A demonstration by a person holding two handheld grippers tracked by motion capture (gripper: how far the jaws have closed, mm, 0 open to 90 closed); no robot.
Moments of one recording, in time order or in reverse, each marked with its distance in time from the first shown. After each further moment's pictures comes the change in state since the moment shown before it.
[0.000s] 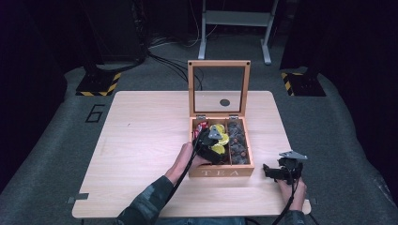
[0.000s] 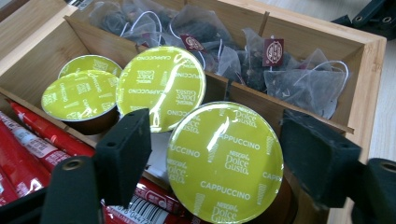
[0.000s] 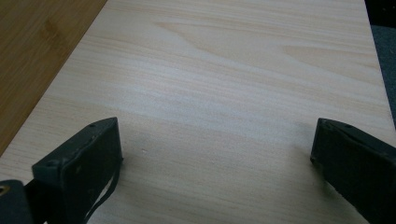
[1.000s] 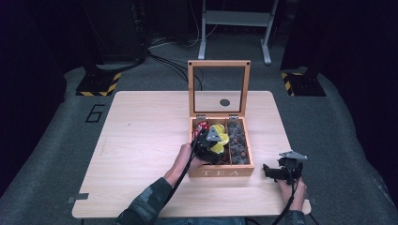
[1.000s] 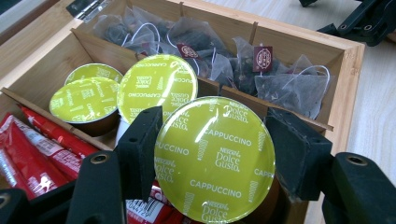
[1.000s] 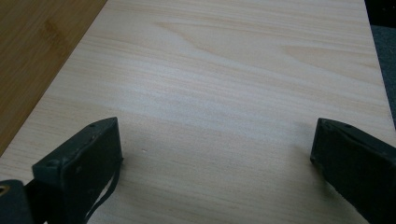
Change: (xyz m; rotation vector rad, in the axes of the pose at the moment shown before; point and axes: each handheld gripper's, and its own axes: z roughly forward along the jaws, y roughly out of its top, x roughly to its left) left arm -0.004 -0.002 -0.012 -0.047 0.007 0.007; right arm 0.000 0.000 0.000 0.000 -0.001 0.000
